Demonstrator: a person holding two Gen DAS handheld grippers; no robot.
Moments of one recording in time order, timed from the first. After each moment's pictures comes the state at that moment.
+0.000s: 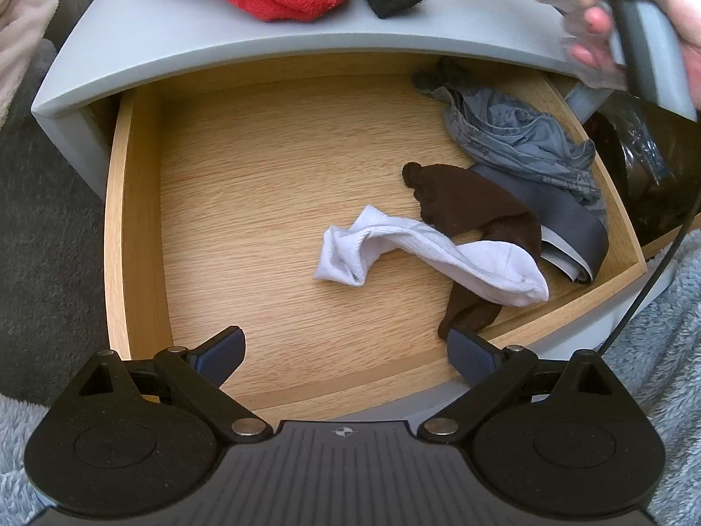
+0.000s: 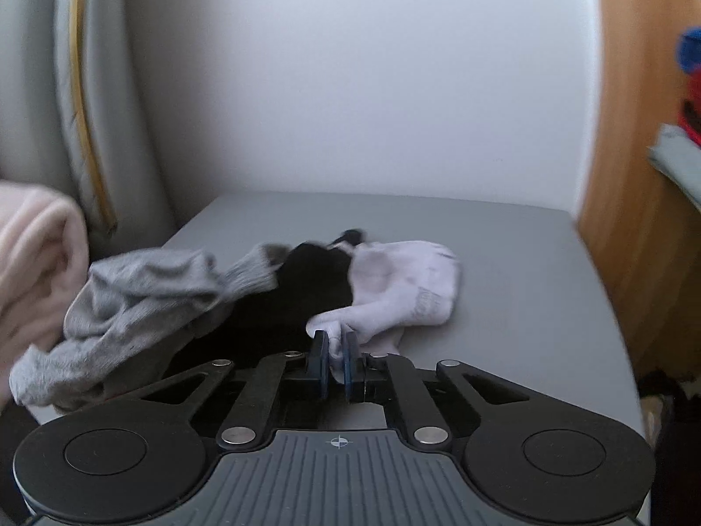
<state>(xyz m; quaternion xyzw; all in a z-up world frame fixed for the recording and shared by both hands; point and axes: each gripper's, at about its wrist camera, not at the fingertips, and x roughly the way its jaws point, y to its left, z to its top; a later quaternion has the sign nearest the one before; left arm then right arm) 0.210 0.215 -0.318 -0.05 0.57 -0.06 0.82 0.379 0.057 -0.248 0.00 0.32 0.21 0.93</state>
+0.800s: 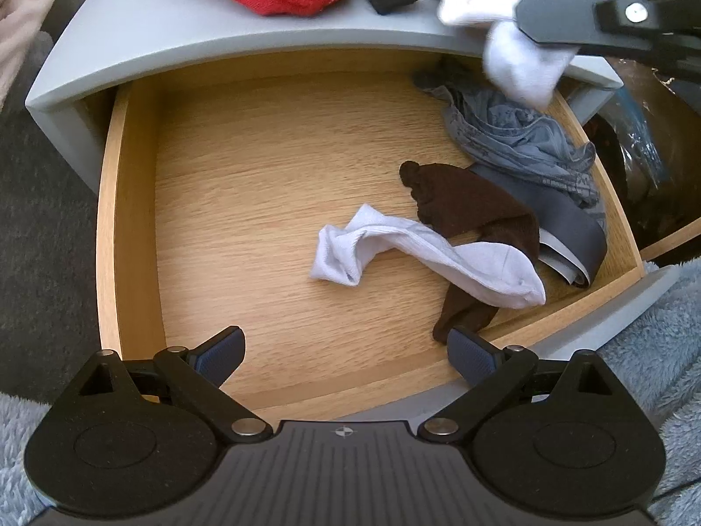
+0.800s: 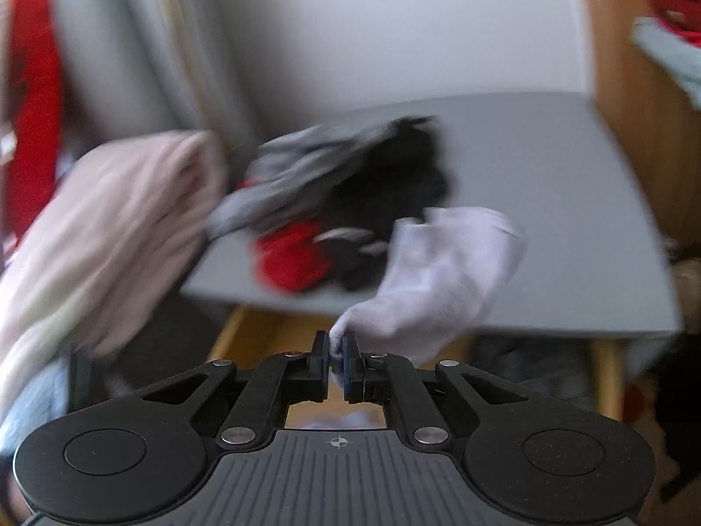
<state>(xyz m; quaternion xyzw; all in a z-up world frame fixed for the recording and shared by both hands) 0.211 0.215 -0.320 -0.06 0.58 -0.06 0.81 0.242 0.047 -0.233 0.06 0.41 0.36 0.84</state>
